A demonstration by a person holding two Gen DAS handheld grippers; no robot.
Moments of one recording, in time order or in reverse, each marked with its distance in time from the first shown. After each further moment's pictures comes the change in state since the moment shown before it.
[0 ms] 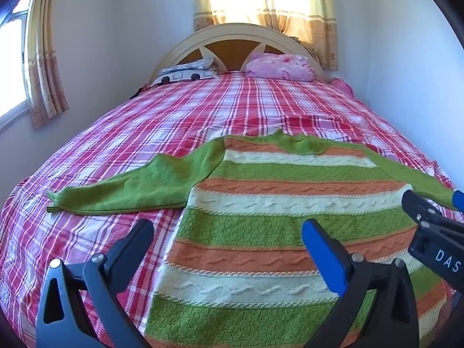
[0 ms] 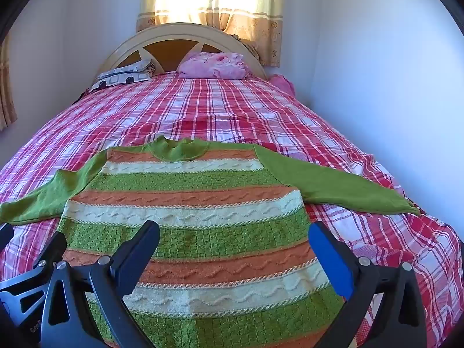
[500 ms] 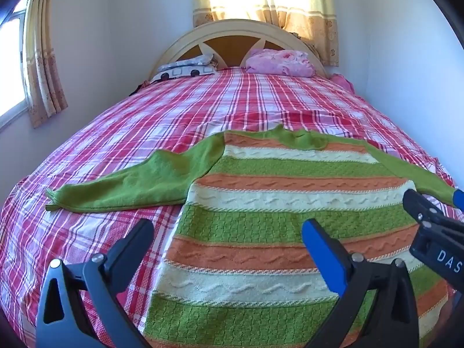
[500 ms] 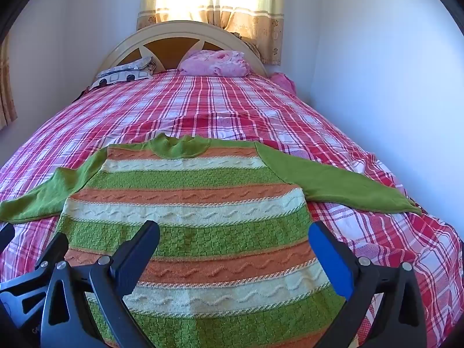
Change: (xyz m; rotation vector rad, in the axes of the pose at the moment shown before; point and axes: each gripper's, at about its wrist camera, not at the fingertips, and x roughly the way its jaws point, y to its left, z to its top) left arm 0.007 0.003 -0.004 -0.013 0.016 -0.013; right arm 0.002 -0.002 -0.001 0.004 0.010 0.006
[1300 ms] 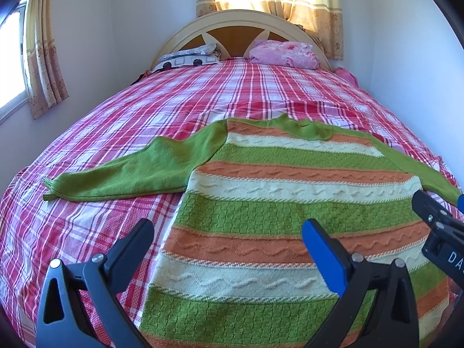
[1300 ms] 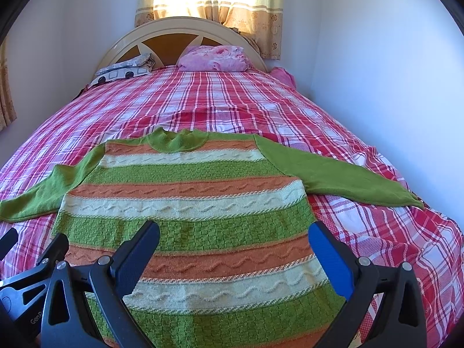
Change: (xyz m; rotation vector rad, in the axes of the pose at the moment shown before) left arm 0.009 0.001 -0.006 -0.005 0.048 0.008; right arm 0.009 -0.001 -0.007 0.003 0.029 0.002
